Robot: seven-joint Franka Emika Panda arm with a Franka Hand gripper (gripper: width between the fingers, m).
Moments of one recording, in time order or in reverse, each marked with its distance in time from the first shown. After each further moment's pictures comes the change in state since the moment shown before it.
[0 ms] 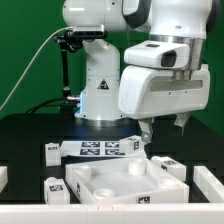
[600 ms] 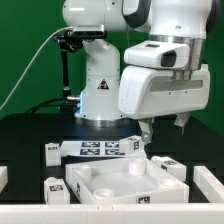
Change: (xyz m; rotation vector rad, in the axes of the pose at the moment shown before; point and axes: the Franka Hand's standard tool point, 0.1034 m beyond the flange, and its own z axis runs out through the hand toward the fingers) arm -0.001 0.000 0.001 0.006 -0.001 0.008
